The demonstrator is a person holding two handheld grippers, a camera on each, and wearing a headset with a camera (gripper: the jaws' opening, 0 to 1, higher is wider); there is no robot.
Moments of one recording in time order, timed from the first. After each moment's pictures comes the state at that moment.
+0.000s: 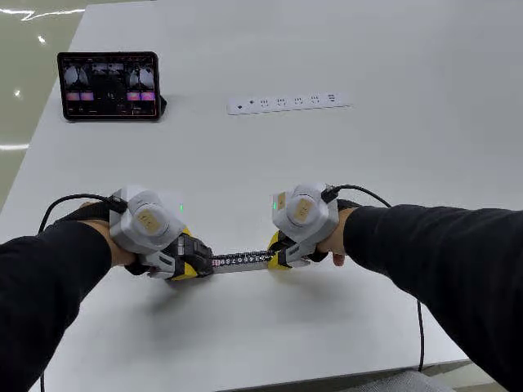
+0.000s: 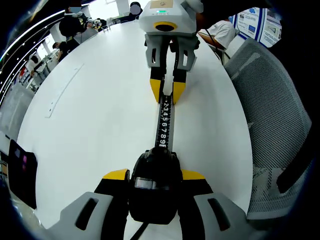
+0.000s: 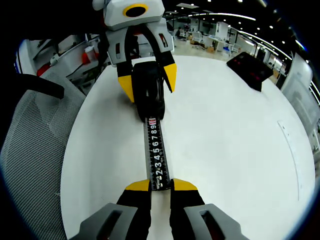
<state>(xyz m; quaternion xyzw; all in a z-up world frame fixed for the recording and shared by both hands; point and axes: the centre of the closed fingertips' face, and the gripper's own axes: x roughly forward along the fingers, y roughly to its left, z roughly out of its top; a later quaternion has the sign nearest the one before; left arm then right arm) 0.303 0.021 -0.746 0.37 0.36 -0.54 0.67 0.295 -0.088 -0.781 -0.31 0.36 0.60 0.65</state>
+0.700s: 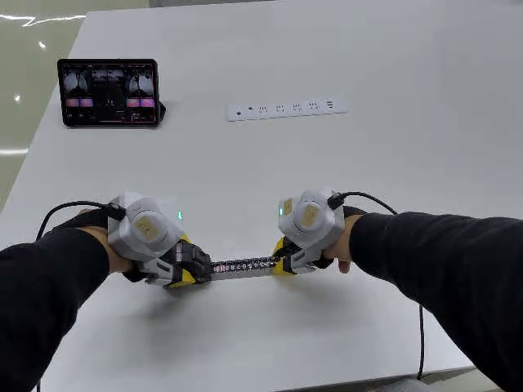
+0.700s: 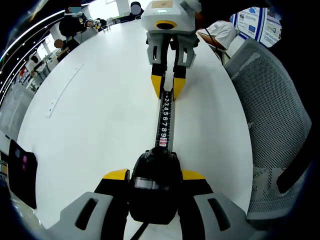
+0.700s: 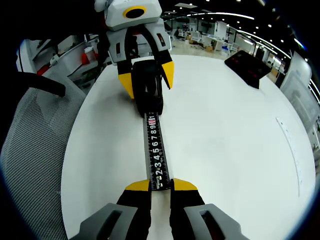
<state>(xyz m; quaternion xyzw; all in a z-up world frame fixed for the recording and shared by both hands) 0.305 0.021 -0.748 0.37 0.36 -0.54 0.67 0.297 -0.099 -0.781 -0.30 0.36 0.60 0.65</state>
